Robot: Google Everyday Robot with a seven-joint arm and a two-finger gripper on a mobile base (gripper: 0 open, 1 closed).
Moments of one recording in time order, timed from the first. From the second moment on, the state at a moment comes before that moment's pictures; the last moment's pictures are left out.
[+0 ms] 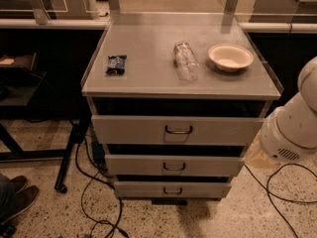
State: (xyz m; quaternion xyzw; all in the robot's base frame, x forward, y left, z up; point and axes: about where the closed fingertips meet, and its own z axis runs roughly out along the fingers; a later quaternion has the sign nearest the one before) arm 0.406 -0.225 0.804 -0.56 0.82 -0.02 0.12
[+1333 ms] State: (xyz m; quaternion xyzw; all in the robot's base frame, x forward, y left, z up) arm 0.406 -0.225 0.804 -0.56 0.82 -0.02 0.12
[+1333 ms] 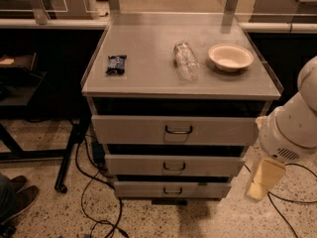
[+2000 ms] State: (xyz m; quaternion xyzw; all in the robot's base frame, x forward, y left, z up) arm 0.387 -0.219 0.726 -0.57 0.82 0.03 0.10
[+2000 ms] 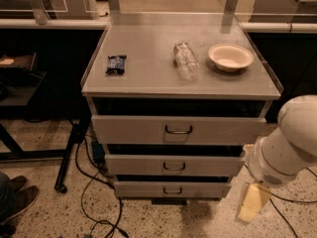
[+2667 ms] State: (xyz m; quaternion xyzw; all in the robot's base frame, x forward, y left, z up) arm 0.392 -0.214 0.682 -0.57 0.81 0.06 0.10
